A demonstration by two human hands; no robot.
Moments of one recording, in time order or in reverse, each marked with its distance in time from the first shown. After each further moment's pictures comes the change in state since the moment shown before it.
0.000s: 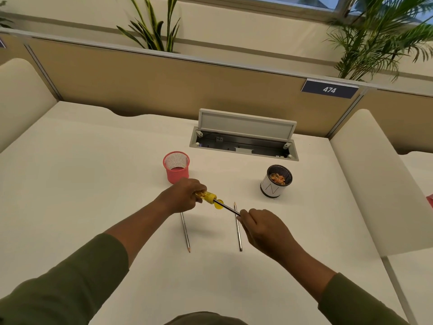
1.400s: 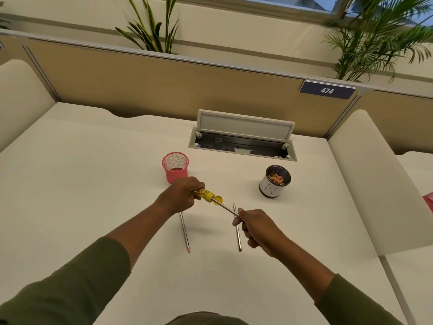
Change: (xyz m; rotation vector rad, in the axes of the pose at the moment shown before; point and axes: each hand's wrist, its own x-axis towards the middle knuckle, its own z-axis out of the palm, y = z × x) left_hand -0.003 -0.003 0.004 -0.007 0.150 0.088; right_hand 0.029 -0.024 -0.028 1.239 -0.404 1.122
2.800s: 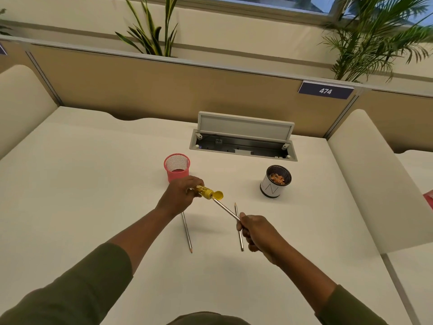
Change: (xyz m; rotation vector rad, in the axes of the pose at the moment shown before) left_hand -0.007 0.004 0.002 -0.213 0.236 -0.071; right_hand -0.008 0.012 0.007 0.071 -0.047 -0.008
